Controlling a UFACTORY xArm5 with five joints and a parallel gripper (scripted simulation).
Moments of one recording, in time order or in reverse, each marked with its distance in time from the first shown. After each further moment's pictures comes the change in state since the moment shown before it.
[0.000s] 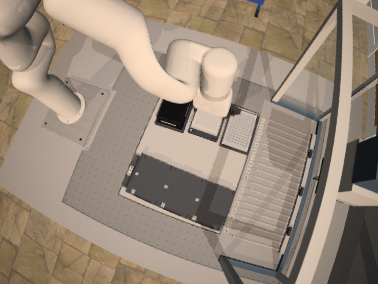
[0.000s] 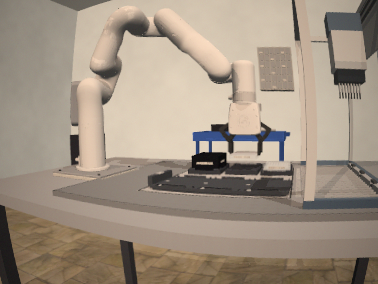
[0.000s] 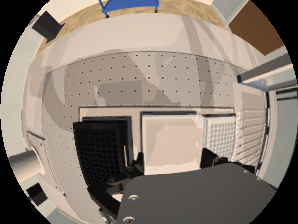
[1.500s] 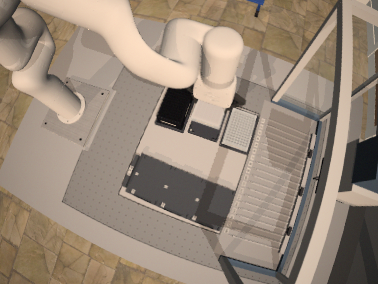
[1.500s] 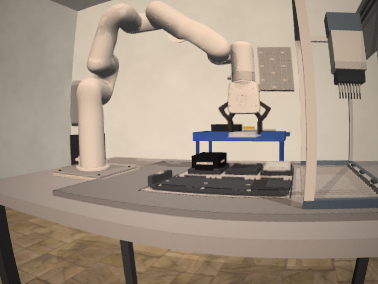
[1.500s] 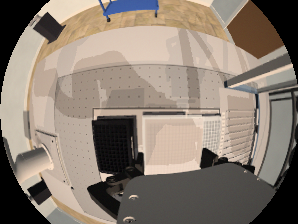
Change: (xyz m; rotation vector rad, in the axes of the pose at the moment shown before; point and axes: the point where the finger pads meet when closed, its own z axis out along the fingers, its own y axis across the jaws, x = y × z) arm 0.001 0.000 -0.065 0.000 0.000 0.000
